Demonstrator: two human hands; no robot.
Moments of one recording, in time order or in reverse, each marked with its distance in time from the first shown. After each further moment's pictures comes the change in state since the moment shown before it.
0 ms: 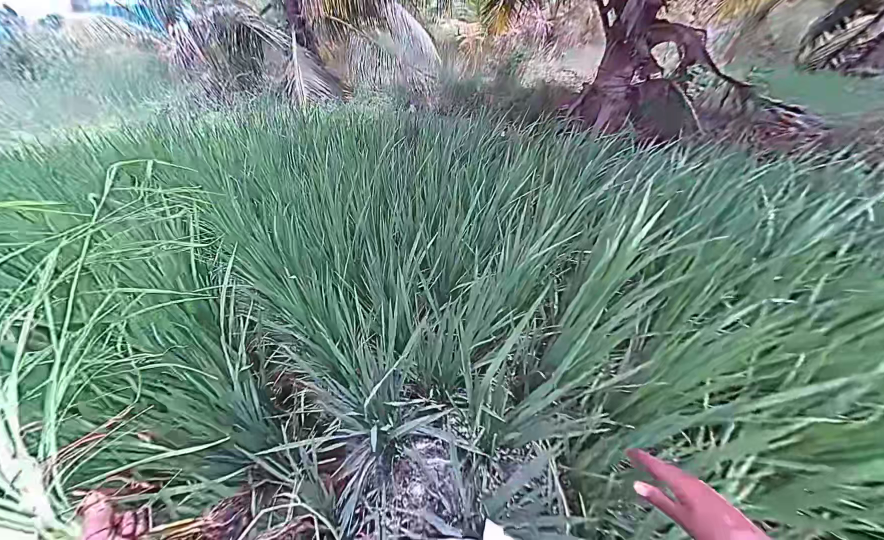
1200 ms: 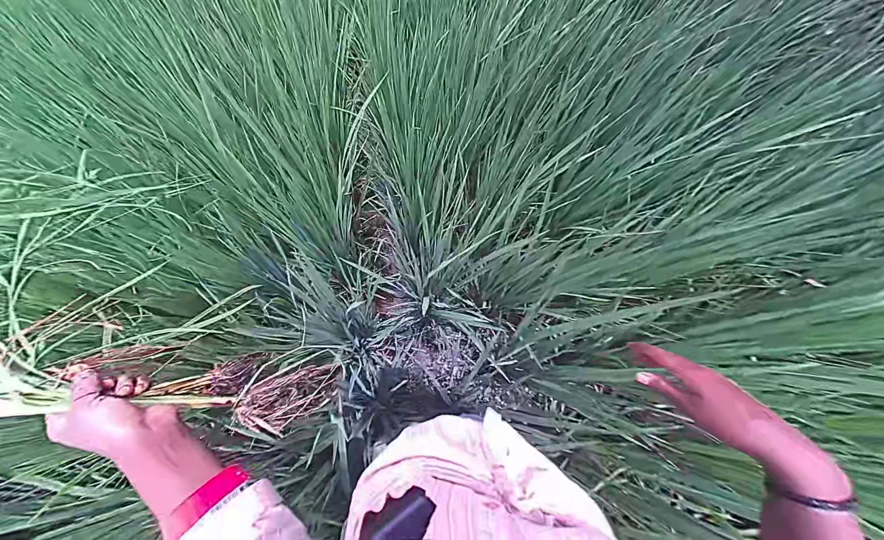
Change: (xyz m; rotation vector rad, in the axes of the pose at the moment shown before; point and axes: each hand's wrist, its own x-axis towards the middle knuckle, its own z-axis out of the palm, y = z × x) left_hand -0.079 0.033 -0.152 -0.089 0.534 0.155; right_hand 0.141 -0.104 -0.066 -0.408 -0.293 -0.467
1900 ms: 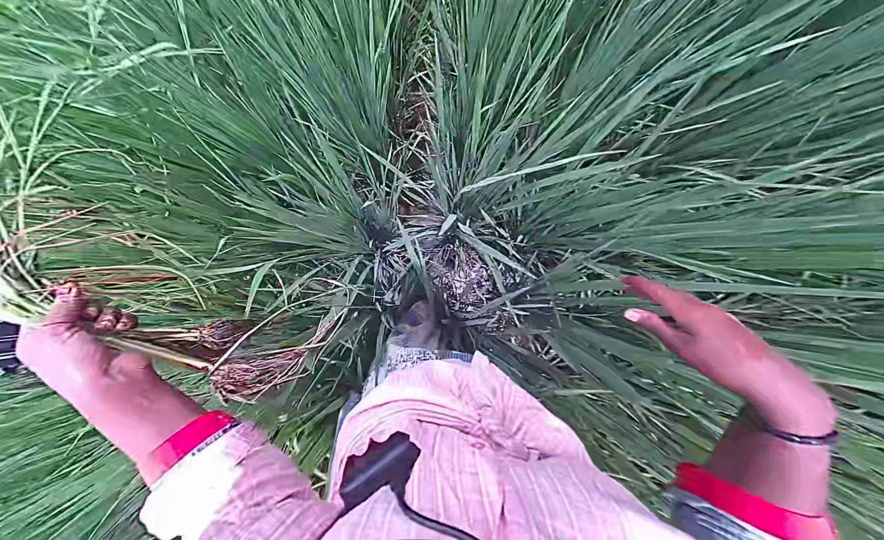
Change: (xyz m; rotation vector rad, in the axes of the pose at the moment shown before) left_hand -0.034 0.021 -0.093 0.358 -0.025 -0.098; right_hand 0.093 -0.006 0.004 -0.094 -0.191 -0.252
